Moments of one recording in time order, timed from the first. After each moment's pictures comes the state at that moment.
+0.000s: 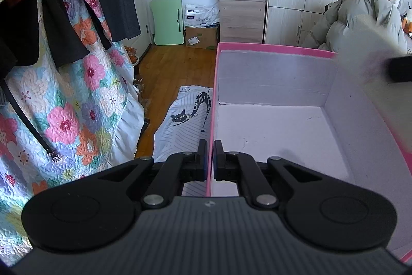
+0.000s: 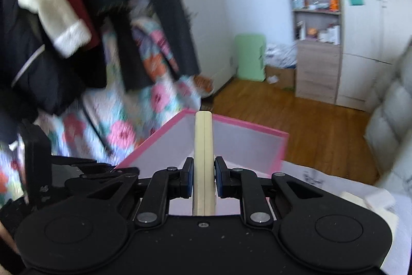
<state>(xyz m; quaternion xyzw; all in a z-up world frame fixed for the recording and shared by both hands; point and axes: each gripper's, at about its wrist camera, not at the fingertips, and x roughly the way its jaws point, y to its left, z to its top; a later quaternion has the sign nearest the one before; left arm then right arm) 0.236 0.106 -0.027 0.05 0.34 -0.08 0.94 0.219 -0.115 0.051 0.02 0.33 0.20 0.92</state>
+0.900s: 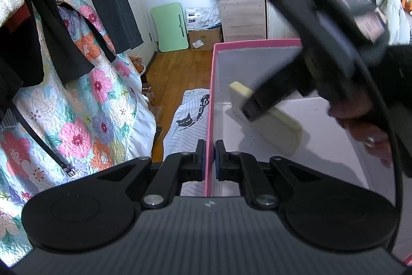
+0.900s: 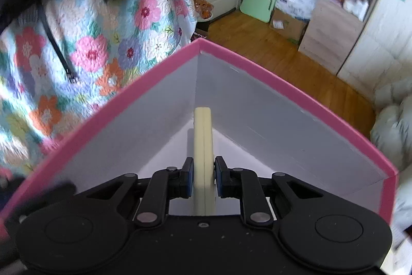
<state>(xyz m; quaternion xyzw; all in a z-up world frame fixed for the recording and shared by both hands) 0.233 0.092 -0.027 0.10 0.33 -0.07 0.93 0.342 -0.017 -0.029 -0.03 0.48 0.17 0.86</state>
